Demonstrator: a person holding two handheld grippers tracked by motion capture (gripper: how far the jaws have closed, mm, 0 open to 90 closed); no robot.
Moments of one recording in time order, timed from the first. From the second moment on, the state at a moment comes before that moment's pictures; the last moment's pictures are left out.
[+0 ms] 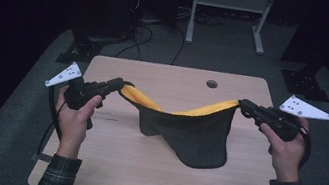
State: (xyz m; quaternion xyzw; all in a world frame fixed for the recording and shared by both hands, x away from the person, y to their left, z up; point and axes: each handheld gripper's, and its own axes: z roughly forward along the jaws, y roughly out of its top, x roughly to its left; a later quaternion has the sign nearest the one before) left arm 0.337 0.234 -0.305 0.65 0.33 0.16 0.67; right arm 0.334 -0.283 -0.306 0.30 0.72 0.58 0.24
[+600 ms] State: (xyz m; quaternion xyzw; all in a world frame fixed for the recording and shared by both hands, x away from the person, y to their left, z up) left arm 0.331 0.235 -0.275 0.64 0.30 0.19 0.68; right arm 0.326 -0.288 -0.259 0.27 0.70 0.60 0.28
